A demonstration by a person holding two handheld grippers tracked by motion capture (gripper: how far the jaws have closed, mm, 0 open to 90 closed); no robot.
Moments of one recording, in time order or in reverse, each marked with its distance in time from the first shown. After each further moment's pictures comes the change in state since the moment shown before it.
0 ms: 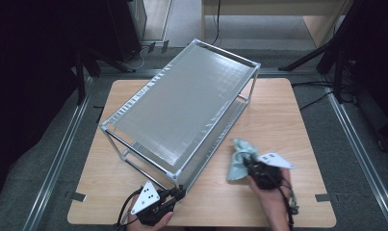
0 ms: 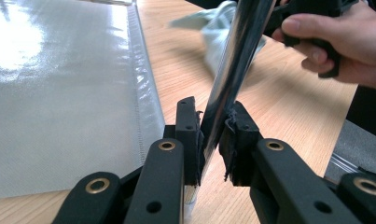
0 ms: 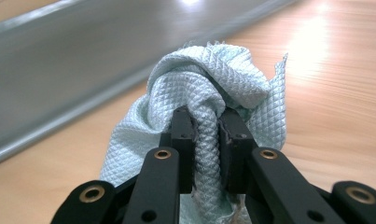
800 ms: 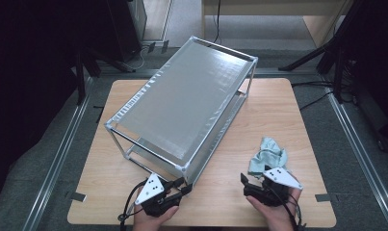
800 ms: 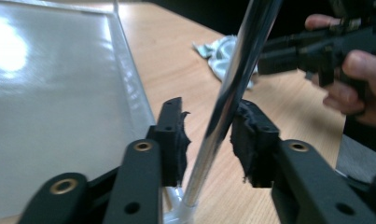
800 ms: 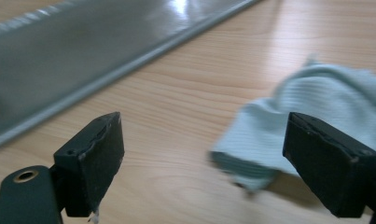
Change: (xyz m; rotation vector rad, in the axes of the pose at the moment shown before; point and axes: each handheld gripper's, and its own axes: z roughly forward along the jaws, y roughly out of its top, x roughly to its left) left arm 0.011 0.012 0.010 -0.065 -0.048 -0.003; right arm 0.026 -0.026 -0.028 -0.039 0.027 -0.017
